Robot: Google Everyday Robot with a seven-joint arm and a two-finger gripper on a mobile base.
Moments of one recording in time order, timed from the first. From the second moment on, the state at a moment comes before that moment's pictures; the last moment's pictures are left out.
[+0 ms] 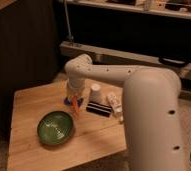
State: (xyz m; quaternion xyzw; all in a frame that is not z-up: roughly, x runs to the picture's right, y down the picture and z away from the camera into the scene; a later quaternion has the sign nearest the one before) arm -0.138 0.032 0.854 -0.09 -0.31 -0.77 0.55
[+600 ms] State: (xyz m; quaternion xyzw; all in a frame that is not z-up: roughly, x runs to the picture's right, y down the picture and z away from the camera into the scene) arm -0.146 0.045 0.909 -0.09 -0.31 -0.77 0.55
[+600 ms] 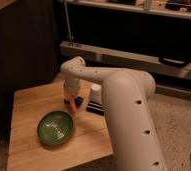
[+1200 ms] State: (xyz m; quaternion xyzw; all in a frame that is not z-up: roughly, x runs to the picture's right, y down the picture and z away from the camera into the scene) arm -0.144 0.032 0.916 -0.11 -0.31 -0.77 0.55
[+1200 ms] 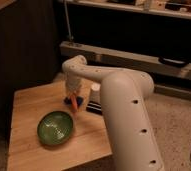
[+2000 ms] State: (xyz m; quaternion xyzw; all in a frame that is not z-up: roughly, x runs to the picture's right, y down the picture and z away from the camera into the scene) arm -0.151 0.038 0.924 -0.13 -0.32 -0.76 0.55
